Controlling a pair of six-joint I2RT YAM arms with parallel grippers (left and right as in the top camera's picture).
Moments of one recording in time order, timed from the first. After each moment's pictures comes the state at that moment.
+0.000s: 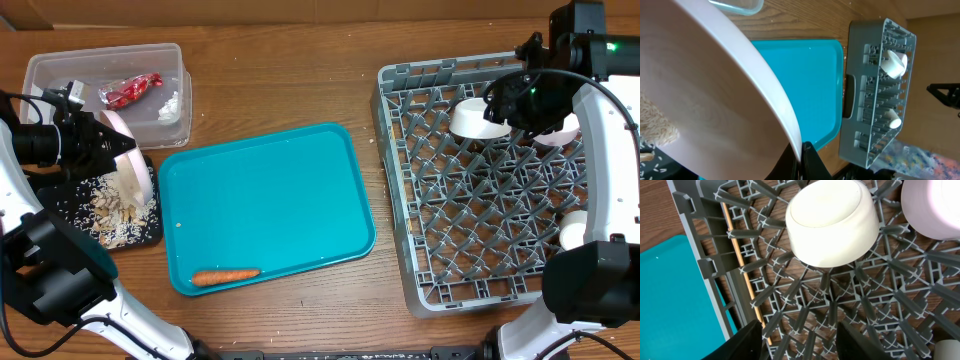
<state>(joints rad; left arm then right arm) 0.62 2.04 1.97 -1.69 0.81 0.46 -0.10 1.83 1.90 -1.40 -0.18 0.10</state>
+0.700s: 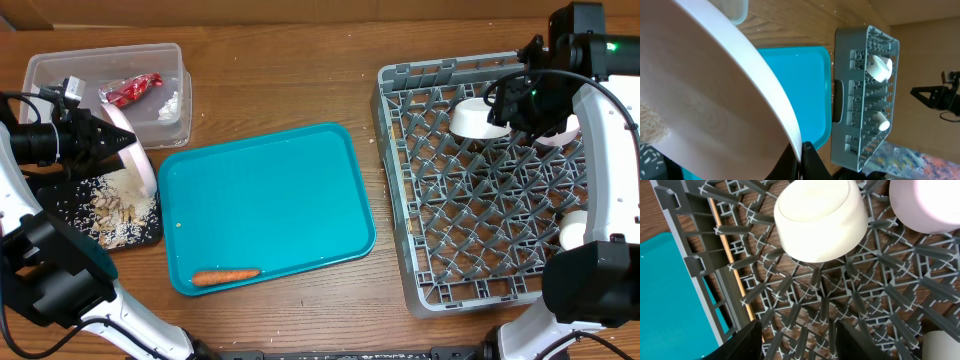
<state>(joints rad) 0.62 2.03 1.97 -1.69 0.88 0.46 -0.10 1.83 1.90 -1.42 -0.14 0.10</state>
